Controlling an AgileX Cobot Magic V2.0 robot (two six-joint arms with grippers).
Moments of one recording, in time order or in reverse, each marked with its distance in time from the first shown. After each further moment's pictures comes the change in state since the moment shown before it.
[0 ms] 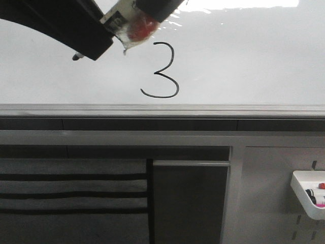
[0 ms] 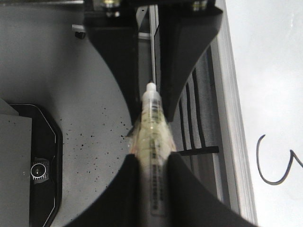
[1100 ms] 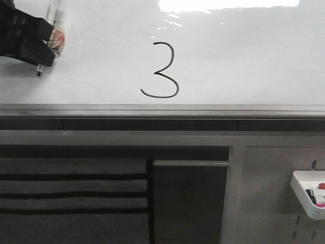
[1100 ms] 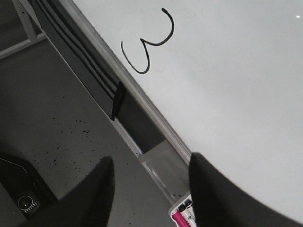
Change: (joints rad) left arm 0.346 0.228 0.094 -0.231 -0.645 -0.358; right arm -0.351 -0.171 -0.034 -0.119 0.132 0.340
